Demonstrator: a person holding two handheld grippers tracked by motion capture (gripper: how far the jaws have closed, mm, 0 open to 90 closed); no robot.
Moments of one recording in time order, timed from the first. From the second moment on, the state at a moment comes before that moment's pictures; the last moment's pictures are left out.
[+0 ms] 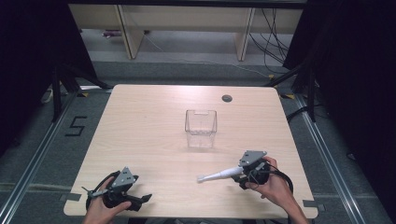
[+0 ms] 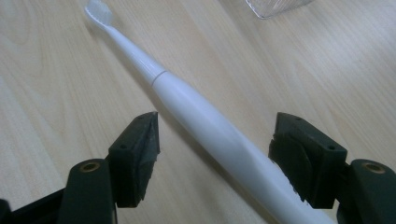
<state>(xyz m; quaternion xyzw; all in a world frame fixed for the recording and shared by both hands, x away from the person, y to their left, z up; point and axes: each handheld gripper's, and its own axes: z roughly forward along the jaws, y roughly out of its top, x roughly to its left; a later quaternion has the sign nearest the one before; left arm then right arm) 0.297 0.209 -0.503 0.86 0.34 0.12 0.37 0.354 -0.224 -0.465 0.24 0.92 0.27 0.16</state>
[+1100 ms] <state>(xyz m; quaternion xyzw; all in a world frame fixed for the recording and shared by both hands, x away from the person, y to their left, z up) 0.297 0.210 -0.502 0.86 0.34 0.12 0.37 0.378 -0.203 -0.480 0.18 0.95 0.21 0.12</state>
